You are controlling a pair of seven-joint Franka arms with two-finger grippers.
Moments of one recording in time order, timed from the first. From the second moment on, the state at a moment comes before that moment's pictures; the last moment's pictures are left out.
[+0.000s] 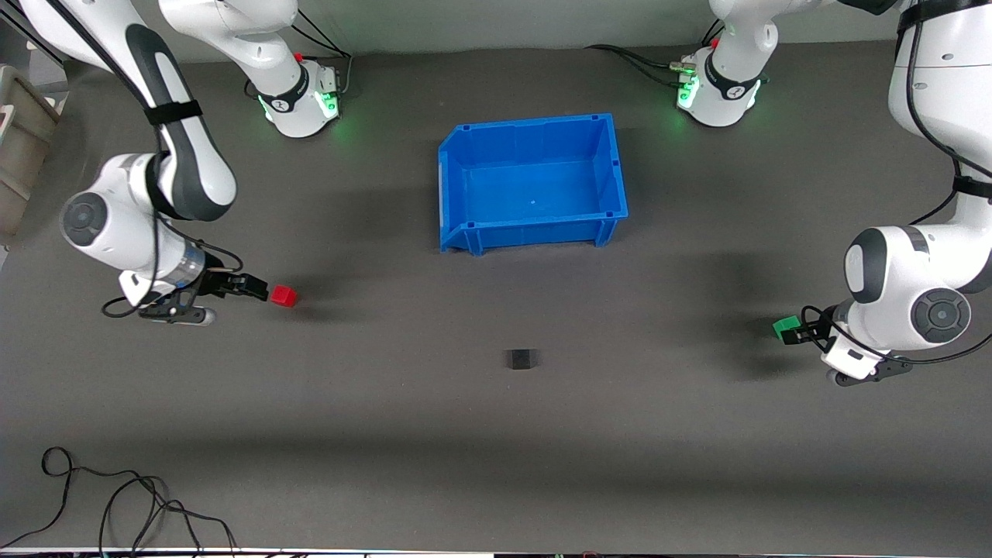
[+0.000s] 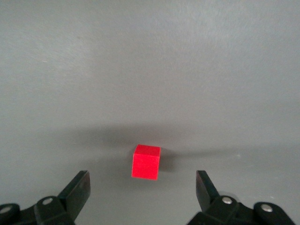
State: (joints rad) left arm 0.15 0.54 -0.07 -1.81 0.16 2.15 -0.25; right arm 0.03 0.17 -0.05 -2.28 0.12 2.43 0.05
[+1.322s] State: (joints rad) left arm 0.17 0.63 -0.07 -1.81 0.10 2.25 -0.23; right arm 0.12 0.39 -0.06 -2.32 0.22 2.70 0.12
